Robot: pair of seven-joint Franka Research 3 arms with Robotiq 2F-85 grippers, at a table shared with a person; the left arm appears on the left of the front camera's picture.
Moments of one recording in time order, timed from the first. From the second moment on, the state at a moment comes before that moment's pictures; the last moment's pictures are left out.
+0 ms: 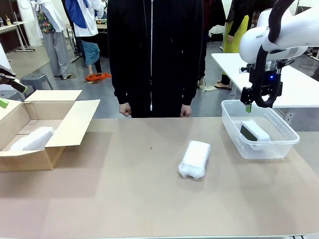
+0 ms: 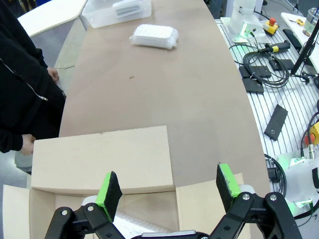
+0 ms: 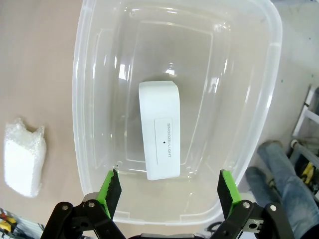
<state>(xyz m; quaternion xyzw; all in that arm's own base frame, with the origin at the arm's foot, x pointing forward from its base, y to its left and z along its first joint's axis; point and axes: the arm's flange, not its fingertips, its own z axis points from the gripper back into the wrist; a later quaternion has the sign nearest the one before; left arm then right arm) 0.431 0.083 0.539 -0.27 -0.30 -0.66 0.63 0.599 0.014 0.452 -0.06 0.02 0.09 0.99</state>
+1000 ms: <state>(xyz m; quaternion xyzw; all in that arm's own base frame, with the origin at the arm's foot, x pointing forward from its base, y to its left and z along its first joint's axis) 0.431 0.083 0.539 -0.27 -0.30 -0.66 0.63 0.599 0.014 0.452 -0.06 0.02 0.09 0.99</state>
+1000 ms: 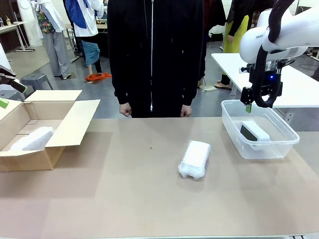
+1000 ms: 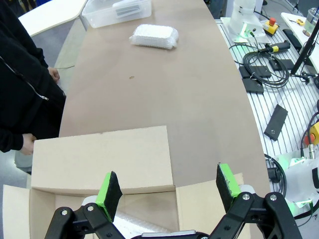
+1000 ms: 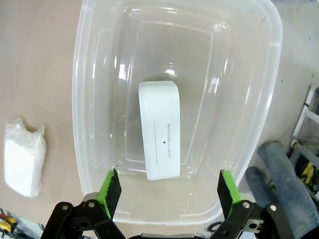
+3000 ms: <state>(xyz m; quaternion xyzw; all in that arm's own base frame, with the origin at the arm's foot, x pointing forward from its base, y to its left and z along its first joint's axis) 0.431 0.083 0.539 -0.27 -0.30 -0.66 0.63 0.611 -0.087 0.447 0.19 -0.10 0.42 0.88</state>
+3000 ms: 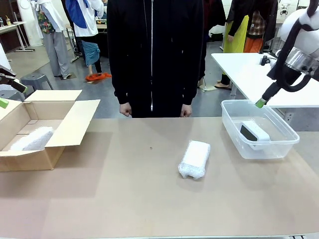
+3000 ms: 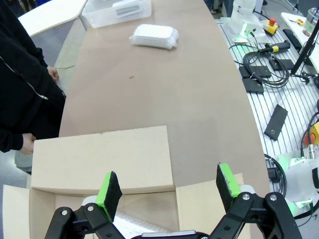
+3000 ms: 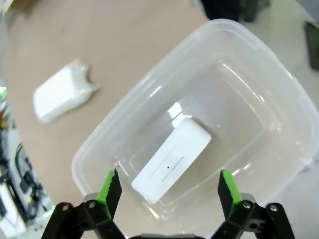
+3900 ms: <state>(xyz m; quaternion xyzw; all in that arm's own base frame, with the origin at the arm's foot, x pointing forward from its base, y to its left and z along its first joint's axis) 0.431 0.083 0.539 -0.27 -0.30 -0.66 0.63 0.619 -0.199 0.433 0.33 -0.25 0.51 0.75</state>
